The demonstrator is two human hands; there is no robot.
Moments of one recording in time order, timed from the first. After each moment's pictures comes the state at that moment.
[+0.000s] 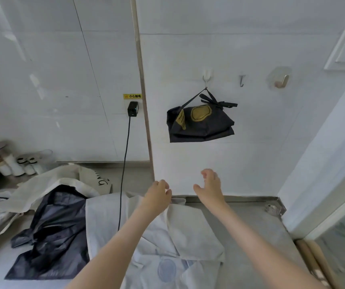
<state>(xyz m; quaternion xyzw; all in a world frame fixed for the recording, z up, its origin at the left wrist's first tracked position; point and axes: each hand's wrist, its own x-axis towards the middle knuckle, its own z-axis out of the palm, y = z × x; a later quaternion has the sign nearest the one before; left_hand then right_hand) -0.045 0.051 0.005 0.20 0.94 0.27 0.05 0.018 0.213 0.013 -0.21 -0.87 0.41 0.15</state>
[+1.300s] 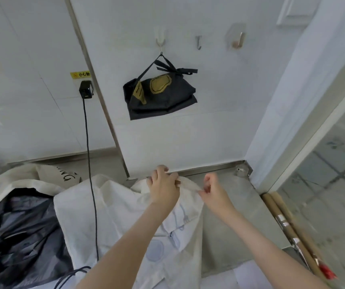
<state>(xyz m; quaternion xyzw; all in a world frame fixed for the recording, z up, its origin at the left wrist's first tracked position) 0.023 0.114 -0.036 0.30 0.93 0.21 -0.05 0.128 0.244 -0.049 -0.26 -0.84 0.47 0.10</state>
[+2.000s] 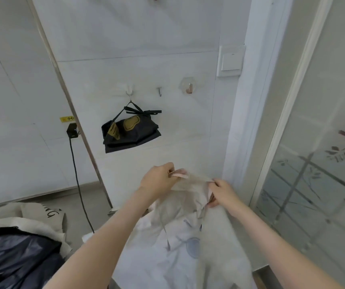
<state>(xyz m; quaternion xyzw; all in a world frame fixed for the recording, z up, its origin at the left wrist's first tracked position) 0.048 0.161 0.101 0.40 0.87 0.29 0.05 0.178 0.319 0.049 -0.36 -0.78 0.50 0.11</state>
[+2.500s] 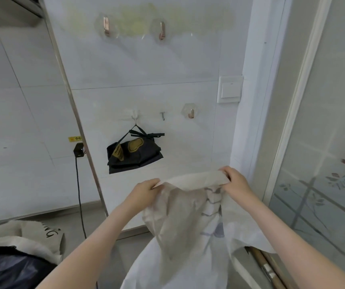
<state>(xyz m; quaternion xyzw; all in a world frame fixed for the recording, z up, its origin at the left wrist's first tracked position) 0.014 0.139 0.117 0.37 0.85 0.35 0.10 0.176 0.366 0.118 -0.27 -0.83 0.42 0.24</state>
